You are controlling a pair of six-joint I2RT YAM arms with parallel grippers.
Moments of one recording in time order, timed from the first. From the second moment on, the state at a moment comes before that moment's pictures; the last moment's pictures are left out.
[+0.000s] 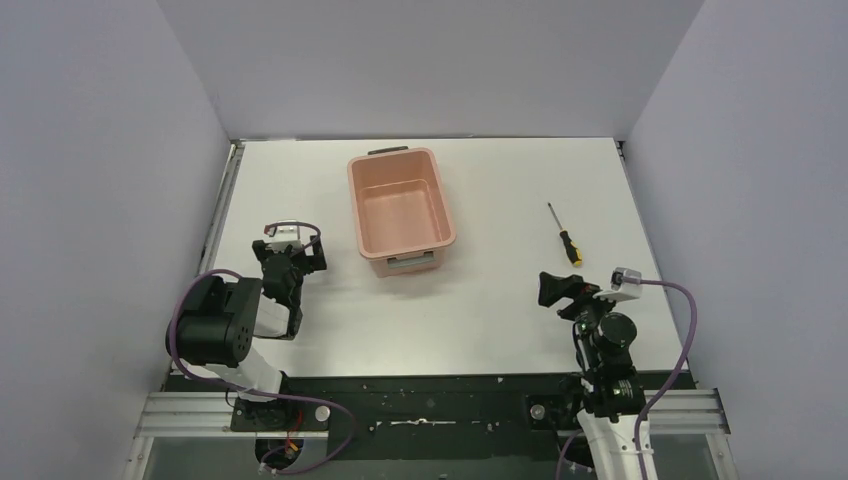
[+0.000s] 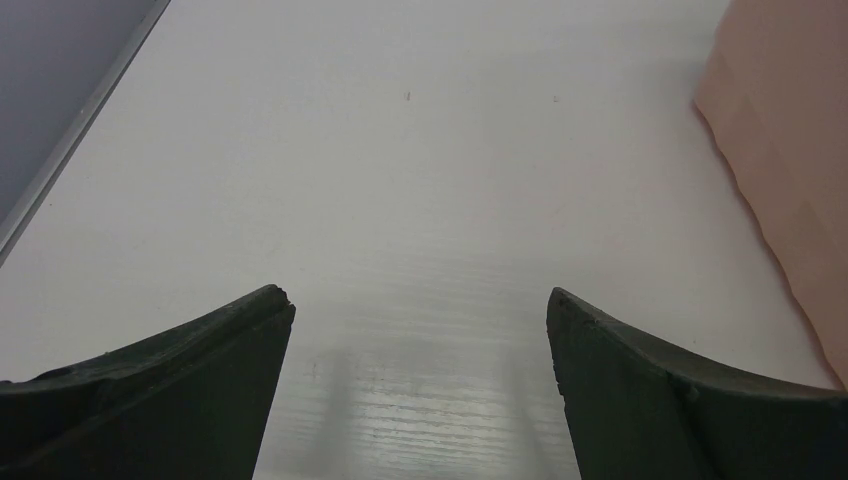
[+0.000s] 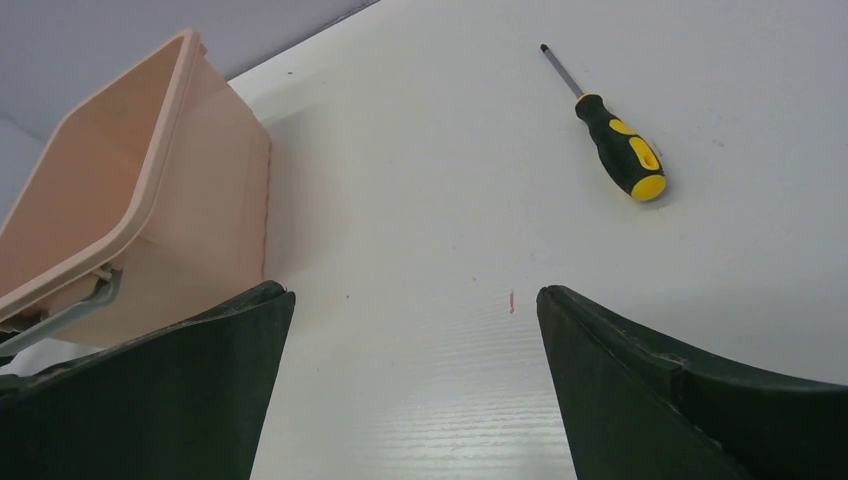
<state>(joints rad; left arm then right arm) -0.09 1.62 0.25 1.19 -0.21 -0.04 0.07 0.04 0.16 -0.24 -0.01 0.48</state>
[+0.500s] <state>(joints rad) -0.09 1.62 0.25 1.19 -0.21 -0.04 0.06 0.84 0.97 -0.42 0.23 0.24</state>
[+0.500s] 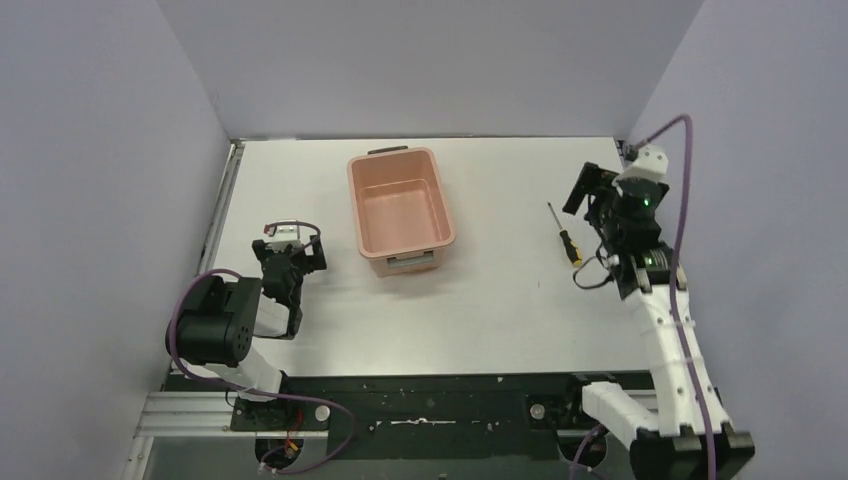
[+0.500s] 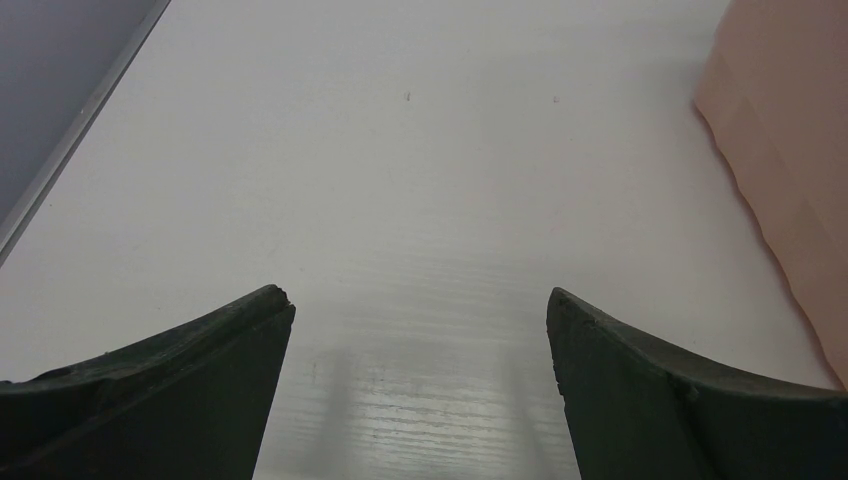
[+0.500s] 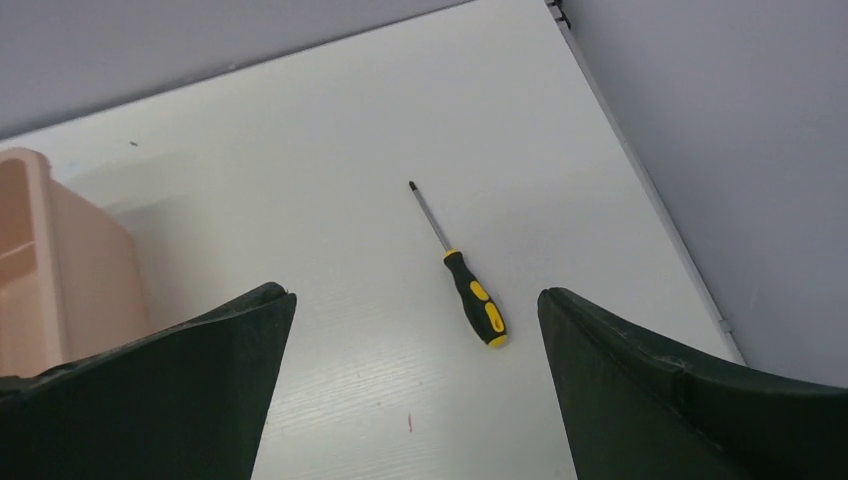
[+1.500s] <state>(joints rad) -0.09 1.62 0.25 1.19 -0.21 -0.04 -0.06 2.02 1.46 -0.69 0.08 -0.06</state>
